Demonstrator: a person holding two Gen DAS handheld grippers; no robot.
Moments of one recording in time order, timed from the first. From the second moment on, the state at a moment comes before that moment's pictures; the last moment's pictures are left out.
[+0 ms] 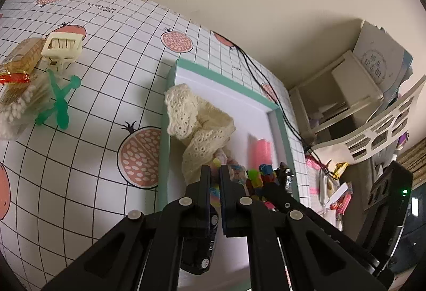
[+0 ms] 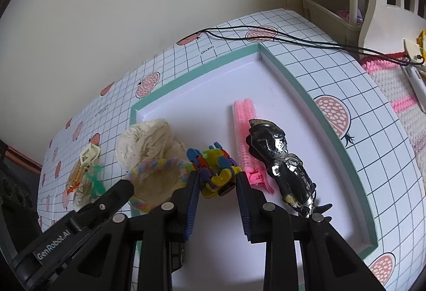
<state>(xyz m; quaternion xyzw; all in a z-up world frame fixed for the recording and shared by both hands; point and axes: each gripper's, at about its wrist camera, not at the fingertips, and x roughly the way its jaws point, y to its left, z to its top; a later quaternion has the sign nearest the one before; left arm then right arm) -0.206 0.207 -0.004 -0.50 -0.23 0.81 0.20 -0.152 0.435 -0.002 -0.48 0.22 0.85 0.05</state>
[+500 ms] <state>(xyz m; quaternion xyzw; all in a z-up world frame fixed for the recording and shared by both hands) -0.205 0.205 -0.006 -0.52 -0.23 0.80 0.20 -0.151 0.432 0.001 -0.47 0.21 0.85 0.05</state>
